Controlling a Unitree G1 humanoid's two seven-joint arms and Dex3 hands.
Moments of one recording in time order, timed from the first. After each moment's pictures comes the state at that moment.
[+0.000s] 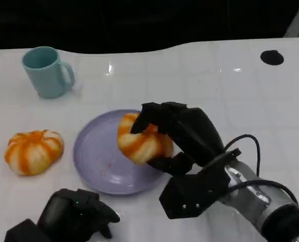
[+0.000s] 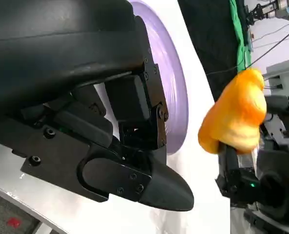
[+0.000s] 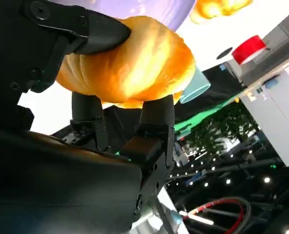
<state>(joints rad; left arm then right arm) -0.10 0.03 0.07 0.87 -0.12 -0.83 -0.43 -0.61 0.00 0.47 0.79 -0.69 -0.57 -0.45</state>
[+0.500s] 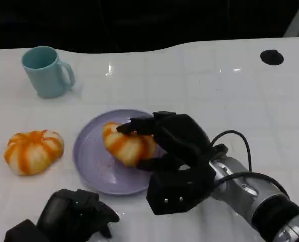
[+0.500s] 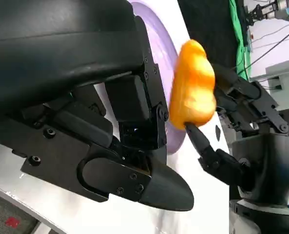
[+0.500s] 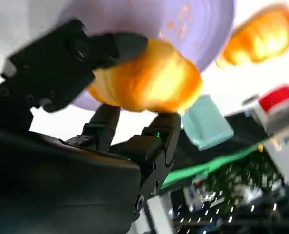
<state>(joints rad) -0.10 0.03 0.07 0.87 -0.12 -0.84 -0.43 -0.68 0.02 0.54 0.88 -0.73 -0.44 -0.30</state>
